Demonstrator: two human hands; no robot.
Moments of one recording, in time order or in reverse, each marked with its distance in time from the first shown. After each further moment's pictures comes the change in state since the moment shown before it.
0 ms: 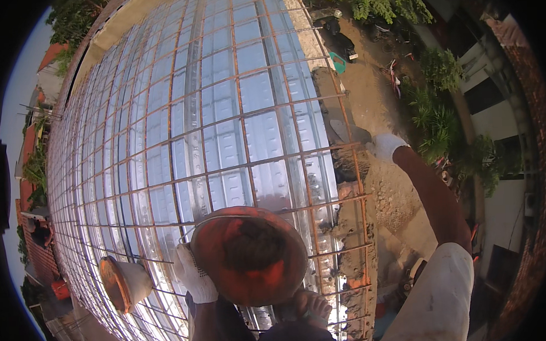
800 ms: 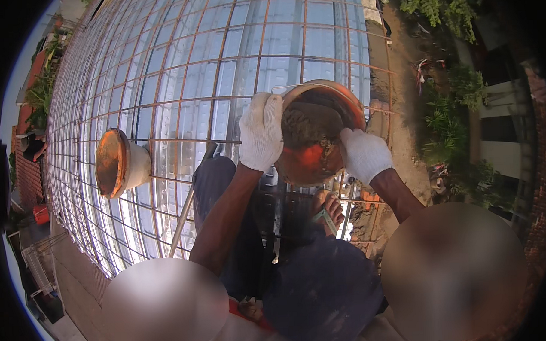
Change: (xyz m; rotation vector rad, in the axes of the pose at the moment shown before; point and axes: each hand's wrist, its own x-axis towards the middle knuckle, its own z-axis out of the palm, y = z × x) left_hand -0.048 -0.003 -0.014 0.014 -0.084 0.841; right_hand -0.289 -0.258 0.031 -0.148 0.245 -0.458
